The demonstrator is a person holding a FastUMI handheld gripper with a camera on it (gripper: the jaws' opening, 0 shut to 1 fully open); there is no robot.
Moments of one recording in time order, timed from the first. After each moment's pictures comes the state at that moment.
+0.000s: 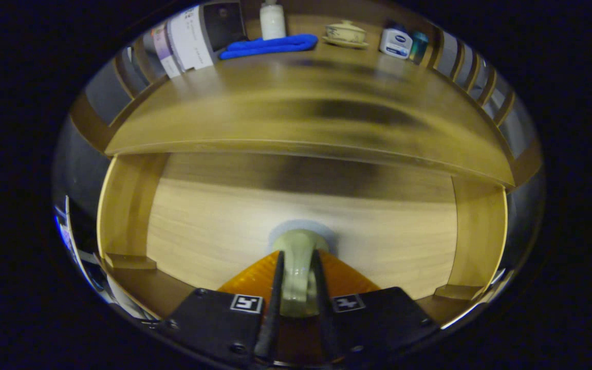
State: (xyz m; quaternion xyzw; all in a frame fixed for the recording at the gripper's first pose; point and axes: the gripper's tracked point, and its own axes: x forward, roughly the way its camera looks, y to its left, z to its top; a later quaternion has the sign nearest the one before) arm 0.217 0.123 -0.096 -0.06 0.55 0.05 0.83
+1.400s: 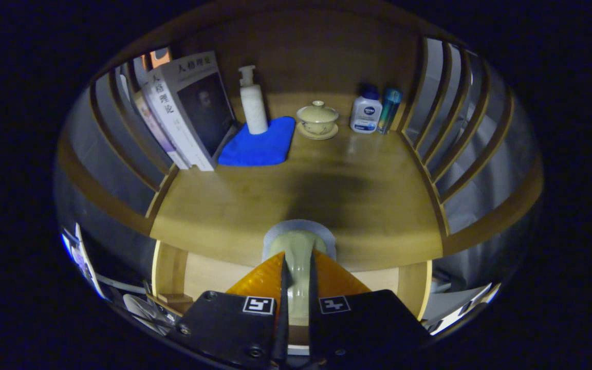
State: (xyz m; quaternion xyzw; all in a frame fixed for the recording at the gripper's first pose) arm 0.302 0.109 0.072 -0.03 0.45 0.04 0.89
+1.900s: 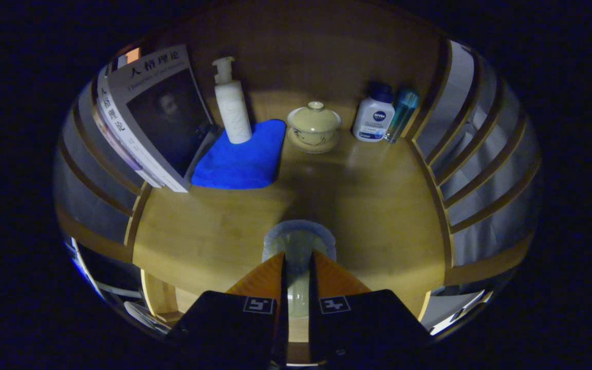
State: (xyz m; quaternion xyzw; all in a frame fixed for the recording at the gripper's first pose) arm 0.364 0.111 0.052 -0.04 0.48 0.02 0.88
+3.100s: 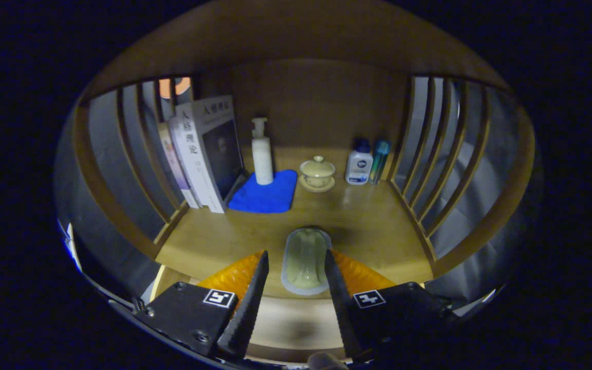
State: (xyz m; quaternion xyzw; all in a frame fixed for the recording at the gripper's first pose) arm 0.275 0.124 0.120 -0.04 0.27 0.05 0.96
